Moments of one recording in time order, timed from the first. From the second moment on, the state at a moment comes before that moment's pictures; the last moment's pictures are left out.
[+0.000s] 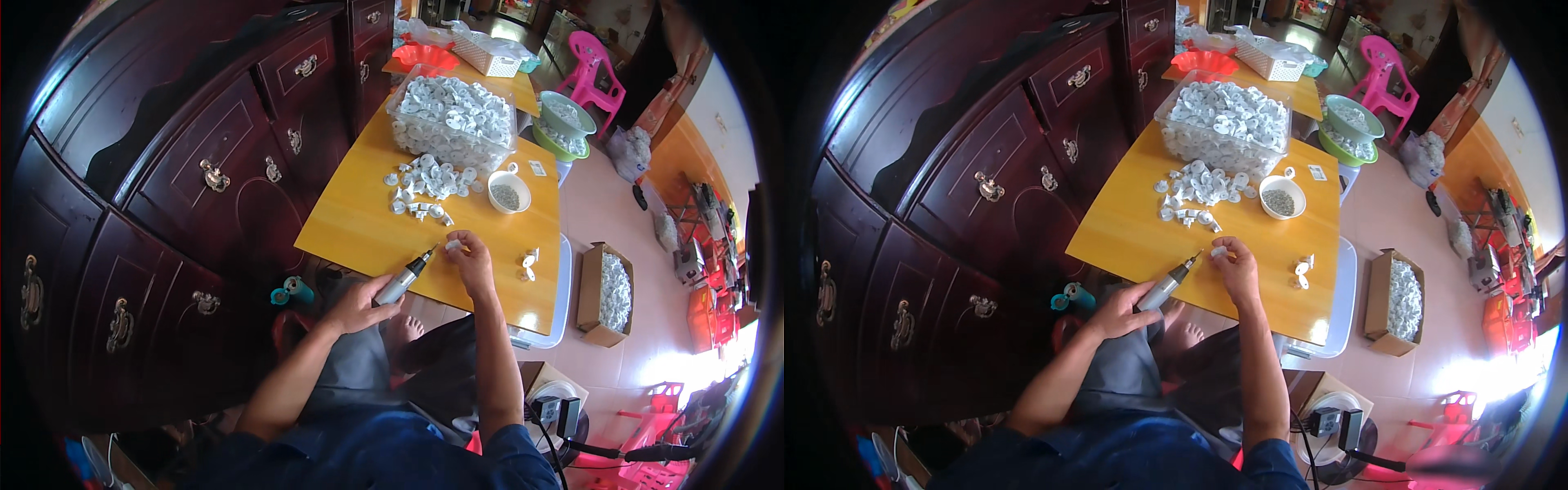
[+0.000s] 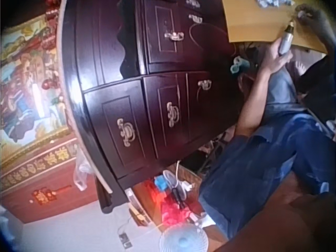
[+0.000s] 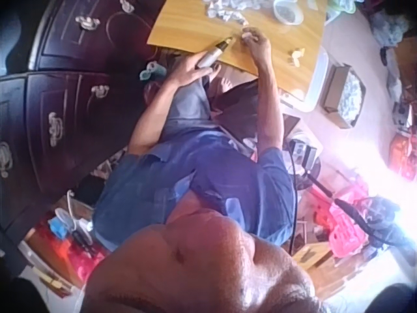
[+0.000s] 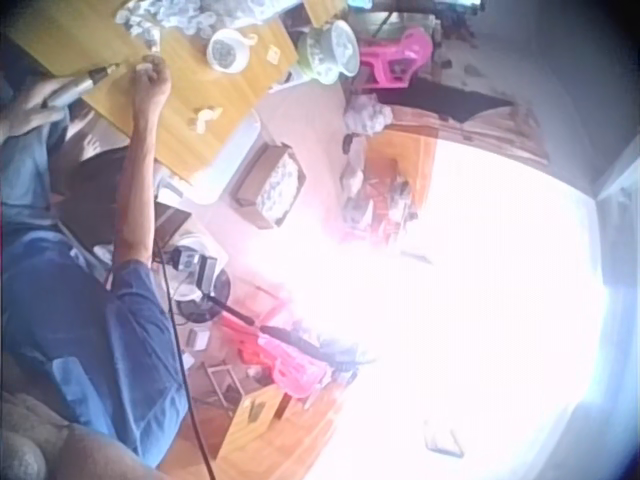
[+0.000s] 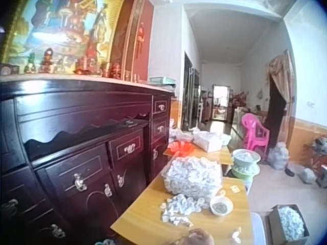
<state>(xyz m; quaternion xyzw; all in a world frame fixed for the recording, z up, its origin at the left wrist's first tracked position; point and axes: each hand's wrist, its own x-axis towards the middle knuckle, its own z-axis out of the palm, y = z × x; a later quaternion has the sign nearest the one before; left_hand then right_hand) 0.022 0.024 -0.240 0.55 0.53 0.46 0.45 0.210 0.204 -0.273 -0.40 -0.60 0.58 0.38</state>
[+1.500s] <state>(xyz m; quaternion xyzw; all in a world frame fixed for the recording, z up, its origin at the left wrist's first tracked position) 0.023 0.024 -0.244 0.51 0.50 0.45 0.53 0.193 0.188 -0.288 -0.35 -0.61 0.57 0.43</state>
